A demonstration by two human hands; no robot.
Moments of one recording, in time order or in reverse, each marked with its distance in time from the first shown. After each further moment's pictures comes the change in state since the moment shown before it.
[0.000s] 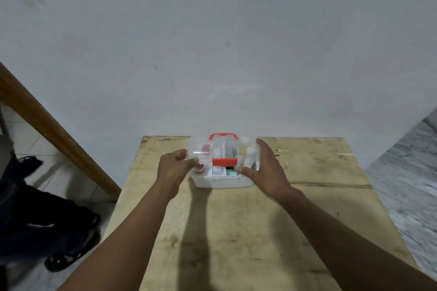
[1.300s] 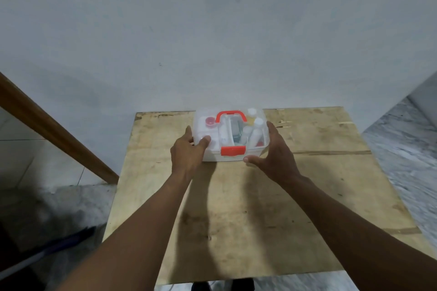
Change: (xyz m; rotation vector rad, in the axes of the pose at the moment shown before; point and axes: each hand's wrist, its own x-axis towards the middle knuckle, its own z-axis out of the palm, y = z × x) left_hand 0.011 -0.039 0.003 0.316 -0.017 0.160; right_hand -0.021 0.008 0.035 -0.033 0.139 -0.174
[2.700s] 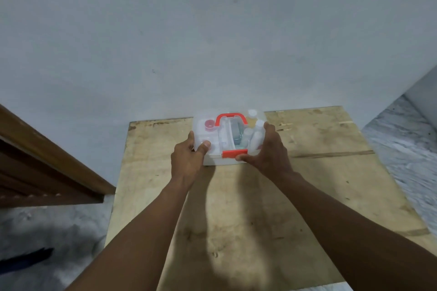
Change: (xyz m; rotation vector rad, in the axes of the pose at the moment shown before) left_hand 0.041 -0.020 0.006 -0.150 -0.140 0.127; right_hand 0.035 -0.005 0.020 -0.114 0.081 0.159
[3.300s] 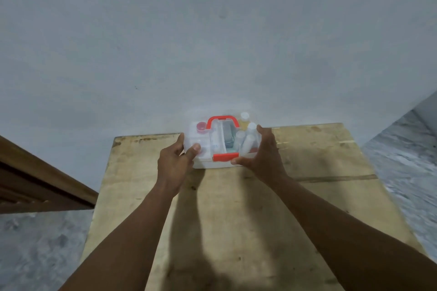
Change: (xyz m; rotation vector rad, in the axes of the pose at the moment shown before) left_hand 0.045 0.017 0.014 -0.213 -0.017 -0.024; right_hand 0.059 0.028 0.002 0.169 -0.004 -0.009
